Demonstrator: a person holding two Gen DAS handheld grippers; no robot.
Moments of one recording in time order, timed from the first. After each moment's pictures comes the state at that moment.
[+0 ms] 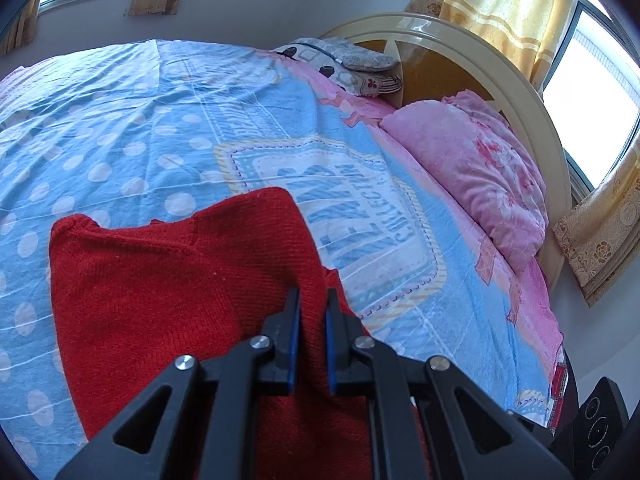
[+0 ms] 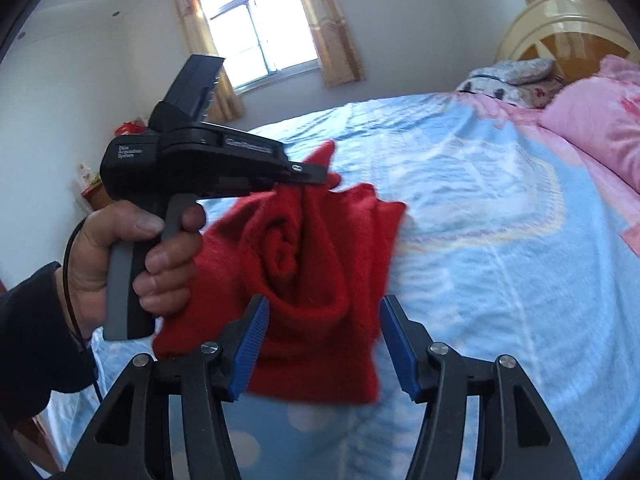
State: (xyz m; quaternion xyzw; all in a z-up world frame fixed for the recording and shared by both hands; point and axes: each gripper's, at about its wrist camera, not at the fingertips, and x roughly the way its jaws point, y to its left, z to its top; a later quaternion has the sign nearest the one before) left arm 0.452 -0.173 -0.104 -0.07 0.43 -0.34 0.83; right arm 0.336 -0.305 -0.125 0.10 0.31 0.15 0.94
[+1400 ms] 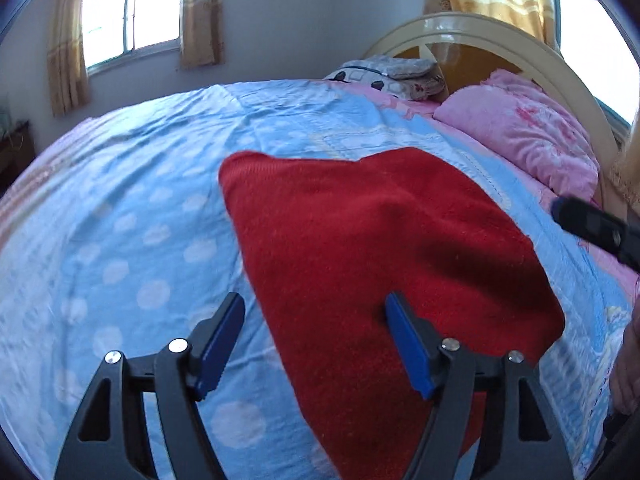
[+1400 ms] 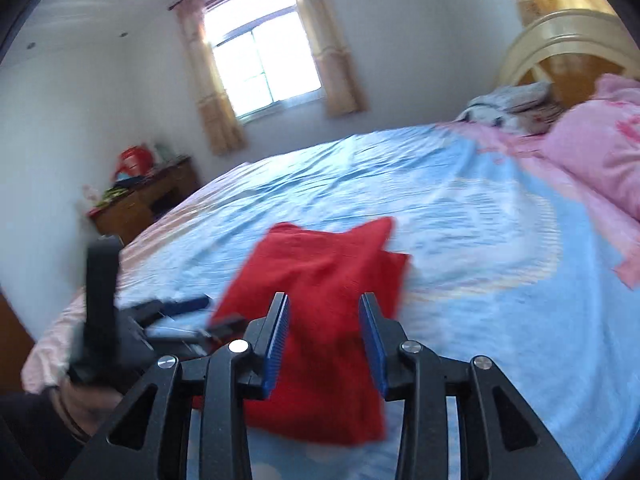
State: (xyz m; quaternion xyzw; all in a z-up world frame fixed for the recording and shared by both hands) left arm 0.364 -0.097 -0.139 0.02 0.36 -0.21 0.91; right arm 0.344 -0.311 -0.084 0.11 0.27 0.15 0.95
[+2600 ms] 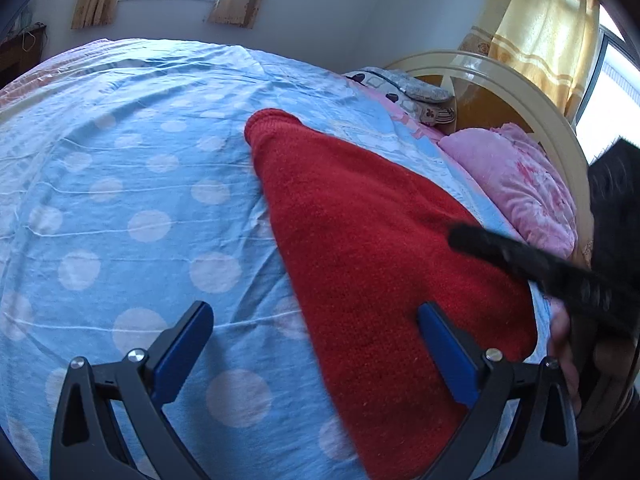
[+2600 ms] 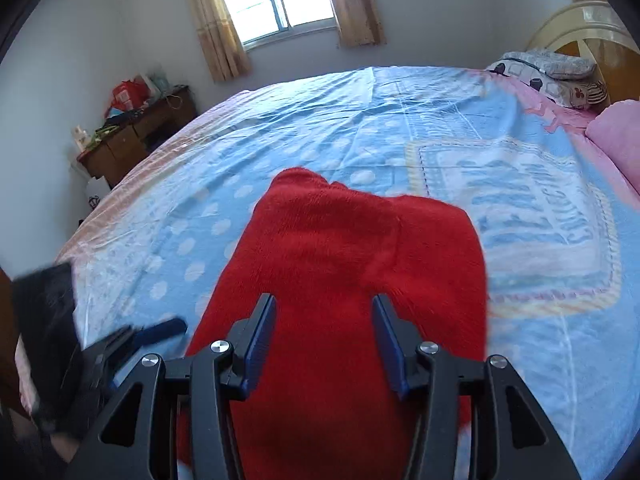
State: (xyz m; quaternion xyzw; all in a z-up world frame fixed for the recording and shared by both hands) left arm 0.360 -0.057 -0.160 -0.12 0.40 -0.24 0.88; right arm 0.411 -0.272 -0.108 0.05 0.38 0.15 0.91
